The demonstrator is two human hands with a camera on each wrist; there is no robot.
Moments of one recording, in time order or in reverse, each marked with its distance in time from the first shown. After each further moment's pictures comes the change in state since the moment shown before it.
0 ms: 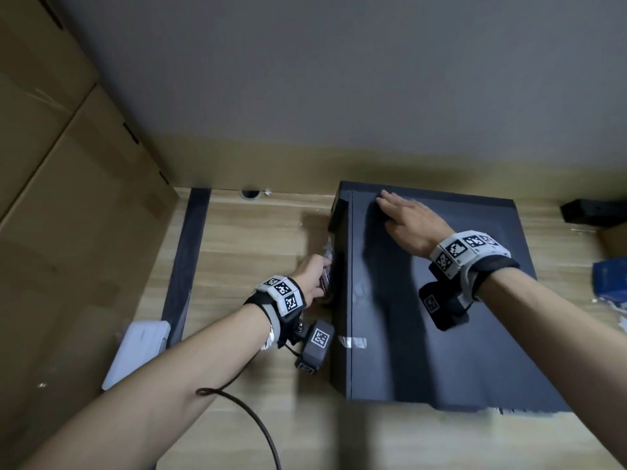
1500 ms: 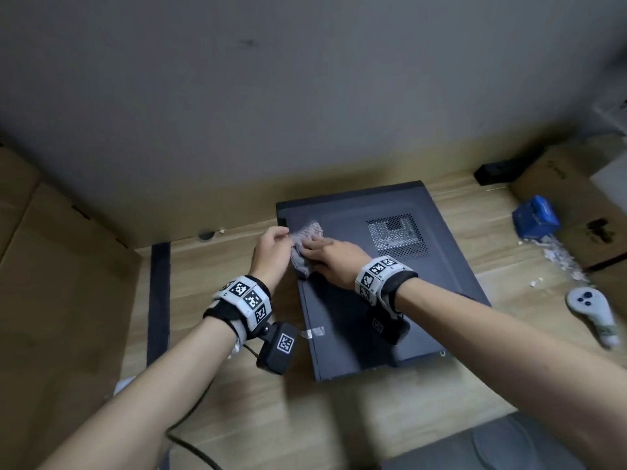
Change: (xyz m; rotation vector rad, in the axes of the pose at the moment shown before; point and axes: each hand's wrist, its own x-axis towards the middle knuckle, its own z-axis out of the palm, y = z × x) left_hand -0.063 0.043 0.040 0.522 0.189 0.656; right_hand -0.047 -0.008 0.062 0.067 0.154 -0.209
